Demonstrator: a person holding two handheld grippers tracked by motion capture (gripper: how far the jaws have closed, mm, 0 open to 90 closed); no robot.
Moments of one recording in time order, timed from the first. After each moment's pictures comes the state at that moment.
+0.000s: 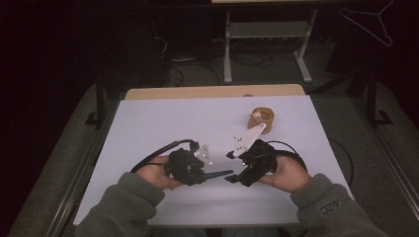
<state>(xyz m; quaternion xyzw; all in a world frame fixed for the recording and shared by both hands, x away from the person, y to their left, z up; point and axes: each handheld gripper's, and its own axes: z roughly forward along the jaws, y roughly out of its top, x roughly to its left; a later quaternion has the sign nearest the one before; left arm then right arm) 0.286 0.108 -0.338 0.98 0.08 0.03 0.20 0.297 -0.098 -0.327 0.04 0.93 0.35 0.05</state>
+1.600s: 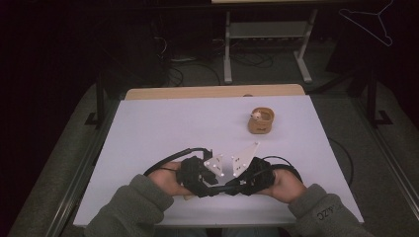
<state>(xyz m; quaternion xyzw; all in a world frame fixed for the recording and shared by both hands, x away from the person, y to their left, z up) 0.274 0.089 -0.346 0.97 0.02 -0.01 0.23 0.282 -0.097 -0.368 -0.01 0.94 0.34 -0.02</state>
